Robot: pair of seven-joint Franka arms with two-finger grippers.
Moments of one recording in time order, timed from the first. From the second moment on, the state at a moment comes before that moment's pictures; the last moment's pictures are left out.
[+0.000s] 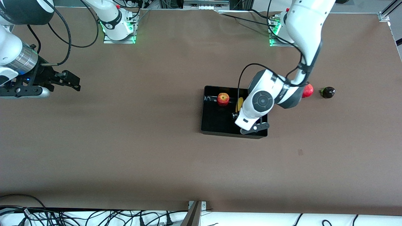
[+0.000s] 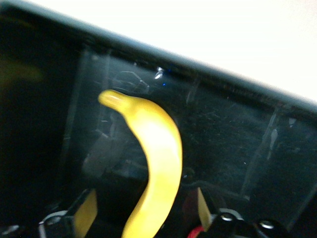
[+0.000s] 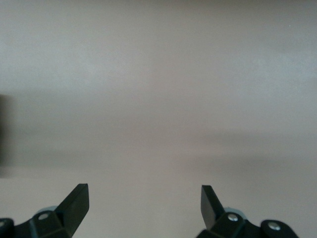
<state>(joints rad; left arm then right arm) -0.37 0.59 -0.10 -1.61 -0.04 2.03 -0.72 0.15 0.07 -0.04 -1.61 0.00 1.69 0.08</state>
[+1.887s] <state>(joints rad) -0.05 -0.01 0.01 -1.49 0.01 1.54 0.09 0.15 0.08 -0.04 -1.61 0.00 1.69 0.08</state>
